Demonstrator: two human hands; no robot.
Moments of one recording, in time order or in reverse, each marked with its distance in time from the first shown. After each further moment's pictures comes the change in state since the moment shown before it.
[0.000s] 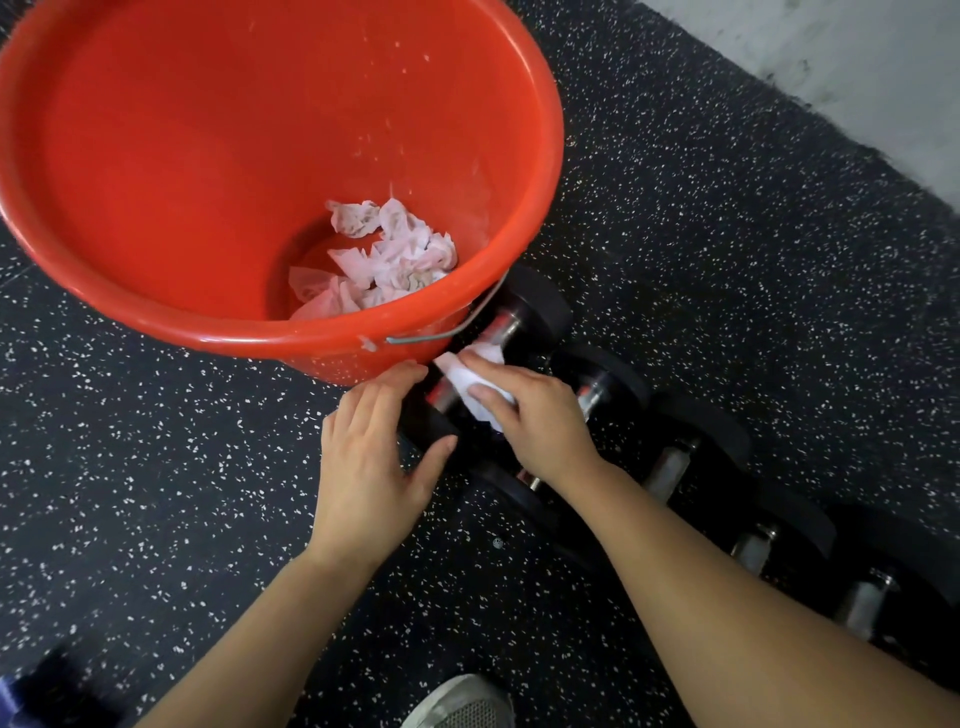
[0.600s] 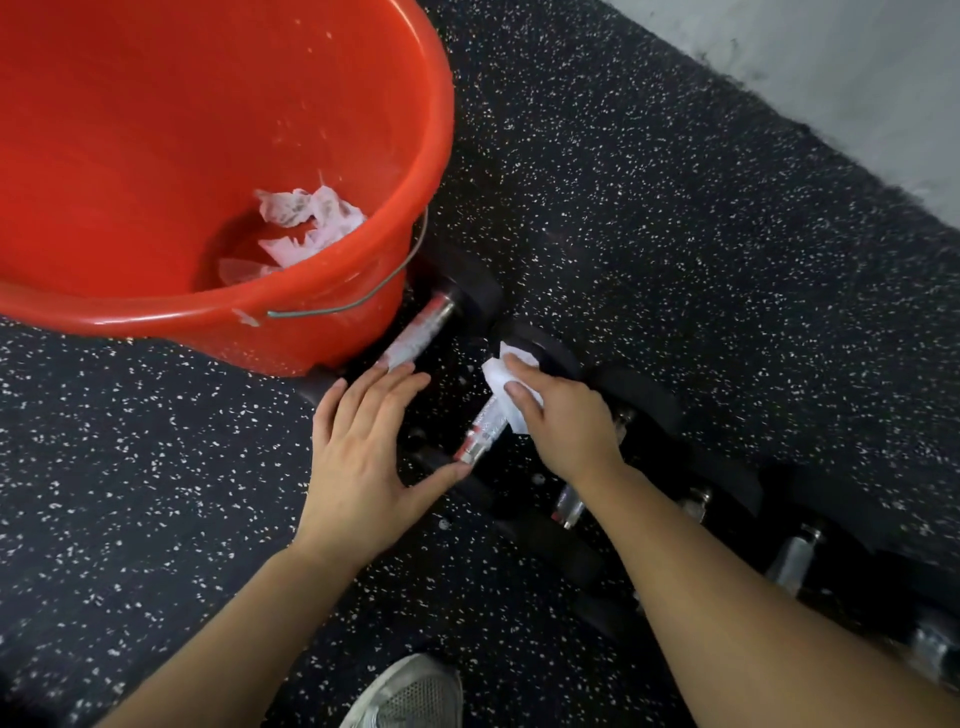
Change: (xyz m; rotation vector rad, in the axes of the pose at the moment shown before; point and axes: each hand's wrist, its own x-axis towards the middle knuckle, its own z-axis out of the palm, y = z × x) left_hand -0.010 0.036 0.032 0.131 -0.148 0.121; right_hand -0.049 0.059 -0.048 -0.278 -0.042 0.275
